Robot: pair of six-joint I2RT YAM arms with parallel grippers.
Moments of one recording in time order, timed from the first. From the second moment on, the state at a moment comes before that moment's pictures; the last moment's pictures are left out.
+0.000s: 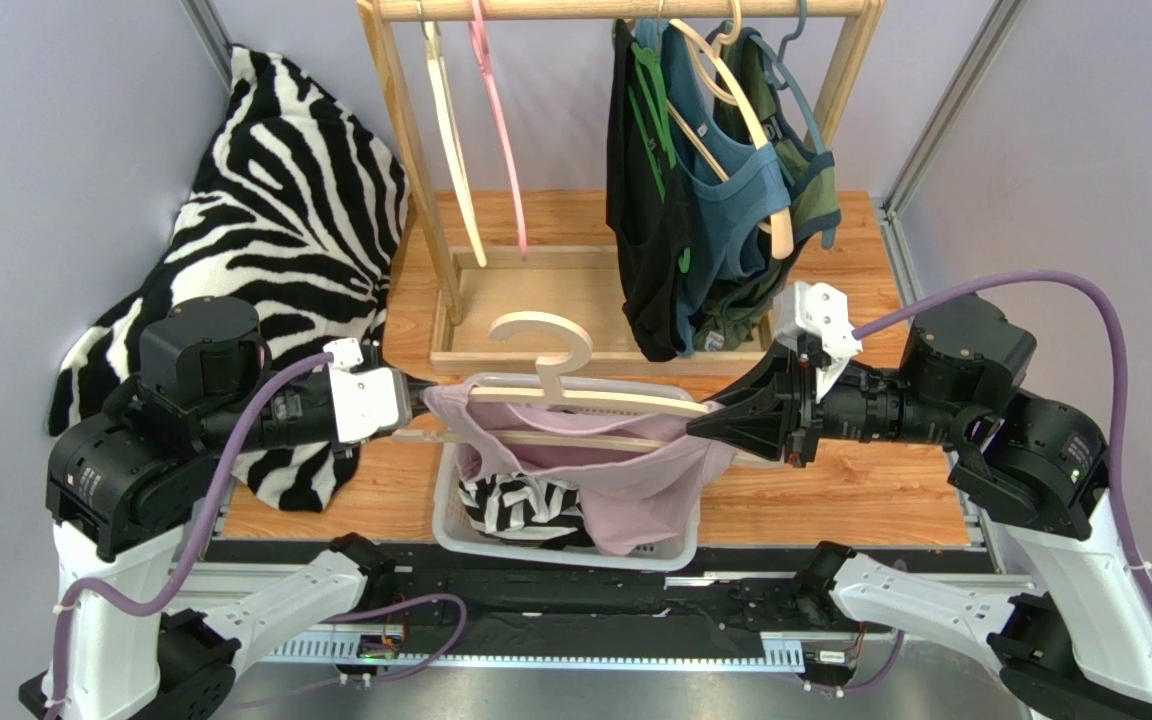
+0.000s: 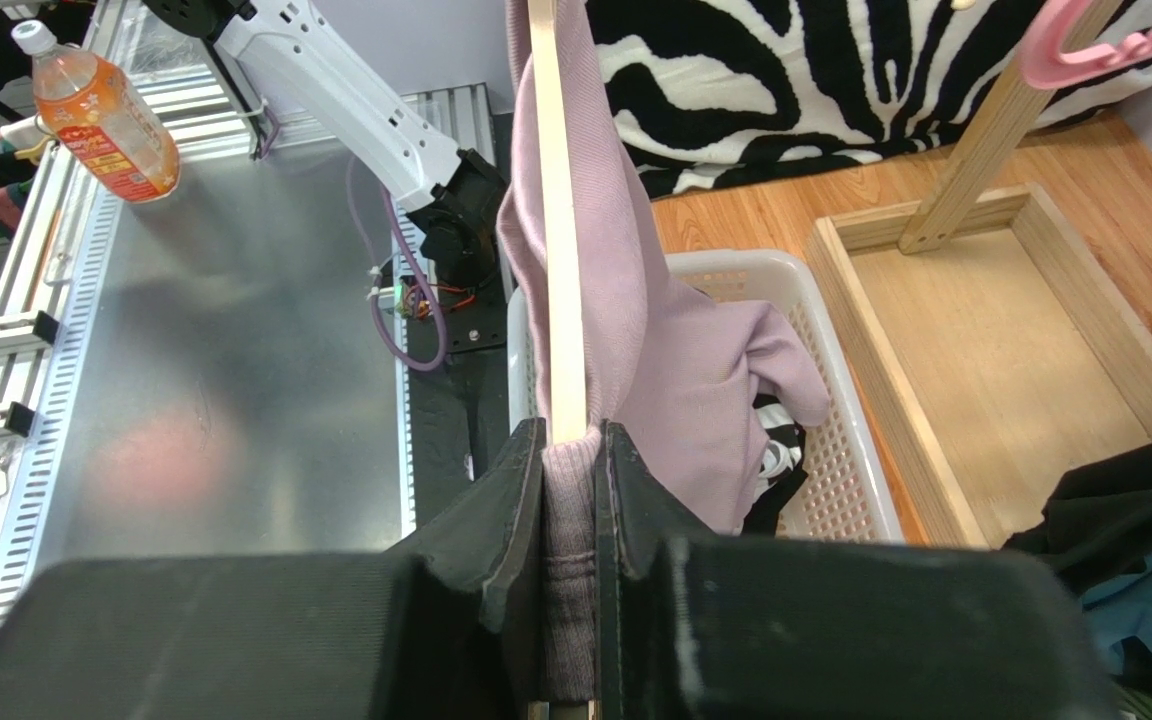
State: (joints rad) left arm -0.55 0.91 1.76 -1.32 0.58 0.73; right arm 0.83 0.91 1.62 -0.93 -0.57 -0.07
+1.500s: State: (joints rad) left arm -0.55 0.92 1.75 -1.30 0.60 0.62; right arm 0.93 0.82 1.49 -0.75 -0.31 -0.09
